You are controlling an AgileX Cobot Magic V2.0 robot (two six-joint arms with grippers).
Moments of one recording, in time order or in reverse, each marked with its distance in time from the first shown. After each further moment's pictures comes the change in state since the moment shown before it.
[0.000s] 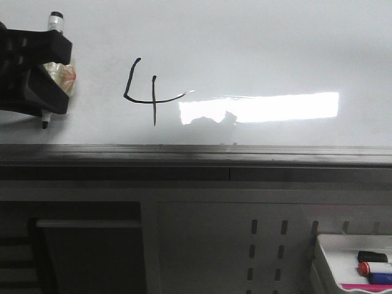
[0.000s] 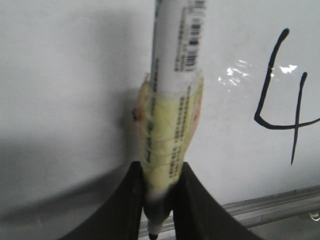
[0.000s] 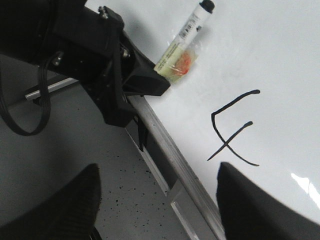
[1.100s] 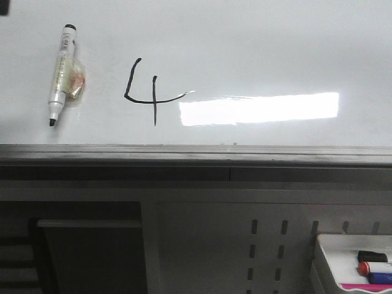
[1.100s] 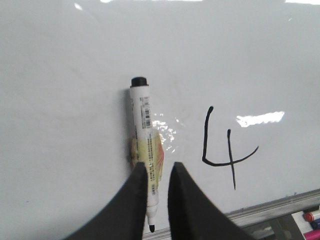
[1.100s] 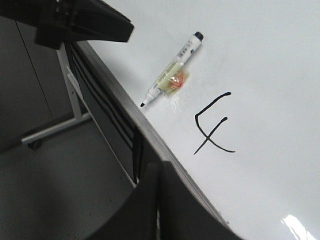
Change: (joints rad) left arm 0.024 -0.372 0.018 0.111 0.075 -0.002; right arm -0.002 -0.338 0.320 -0.027 -0.214 0.026
